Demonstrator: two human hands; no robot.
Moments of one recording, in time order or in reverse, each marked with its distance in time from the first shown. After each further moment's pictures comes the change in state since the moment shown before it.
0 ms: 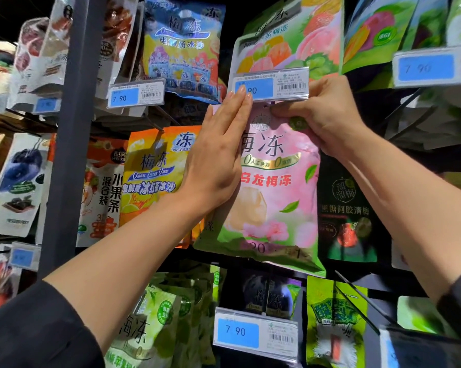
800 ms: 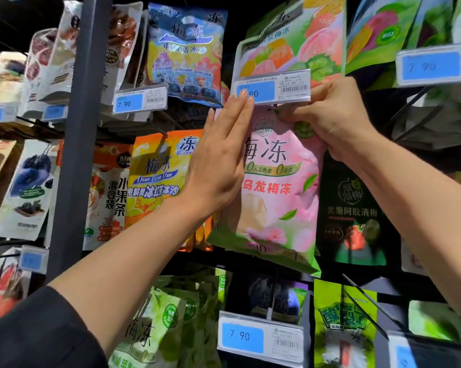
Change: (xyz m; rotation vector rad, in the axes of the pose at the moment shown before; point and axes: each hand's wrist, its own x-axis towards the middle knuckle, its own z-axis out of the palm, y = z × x) left_hand -0.002 -0.001 -0.001 0.019 -0.010 0.014; right_hand -0.004 -0.003 -0.003 -0.149 0.056 0.006
